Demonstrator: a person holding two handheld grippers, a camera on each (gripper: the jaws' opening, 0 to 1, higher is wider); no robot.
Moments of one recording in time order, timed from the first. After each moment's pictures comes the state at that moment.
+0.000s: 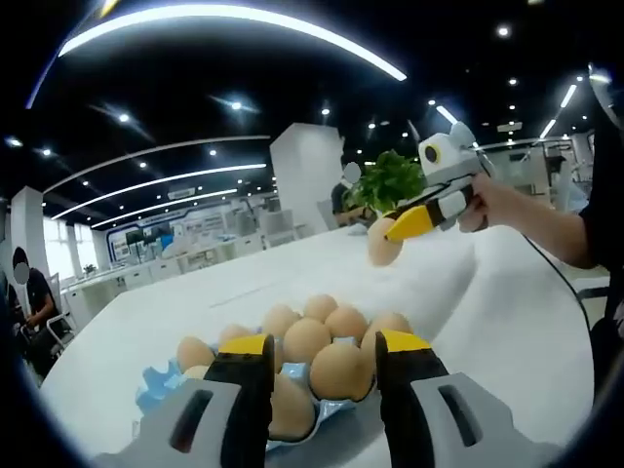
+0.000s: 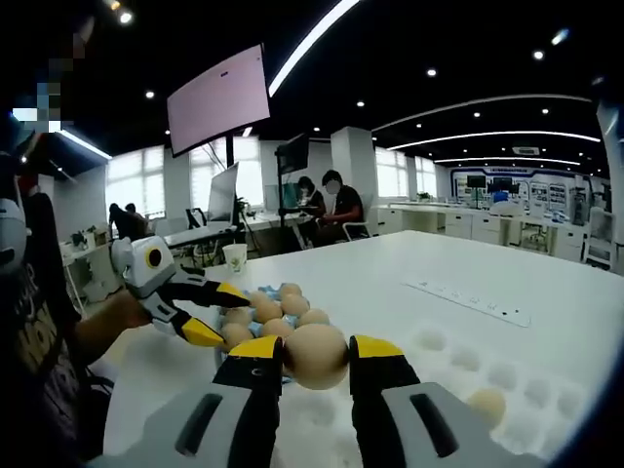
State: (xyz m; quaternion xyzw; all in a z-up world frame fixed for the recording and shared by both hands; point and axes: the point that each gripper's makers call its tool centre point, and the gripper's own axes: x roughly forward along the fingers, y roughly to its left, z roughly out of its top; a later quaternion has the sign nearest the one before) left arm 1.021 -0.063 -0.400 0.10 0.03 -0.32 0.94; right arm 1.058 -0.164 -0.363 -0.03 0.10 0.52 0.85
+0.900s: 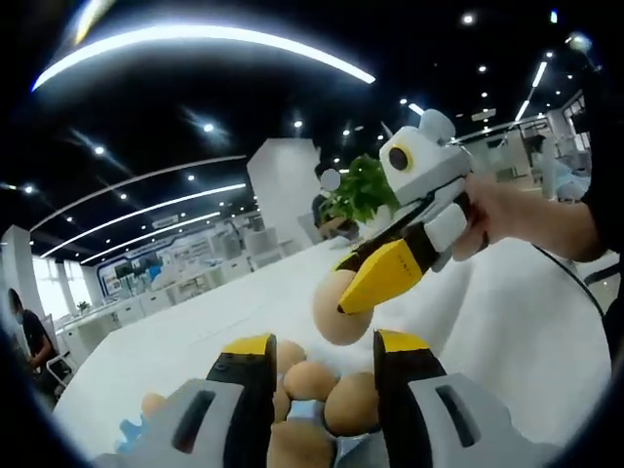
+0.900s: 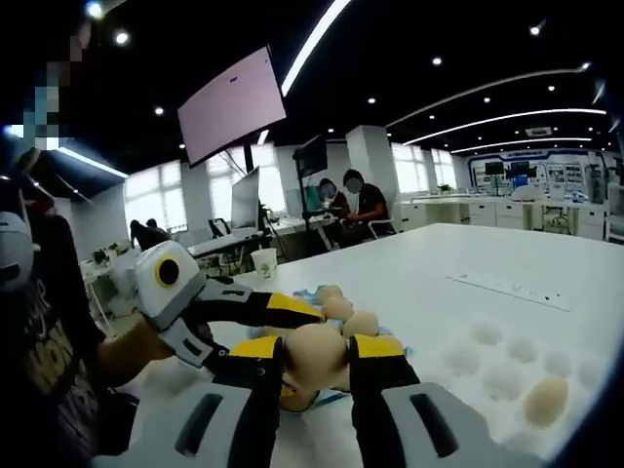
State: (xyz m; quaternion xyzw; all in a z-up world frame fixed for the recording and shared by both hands) left arm 1.027 -0.128 -0.384 0.15 -0.01 -0.35 0.92; right arm 1.036 -0.126 -0.370 0.02 0.11 0.57 0.82
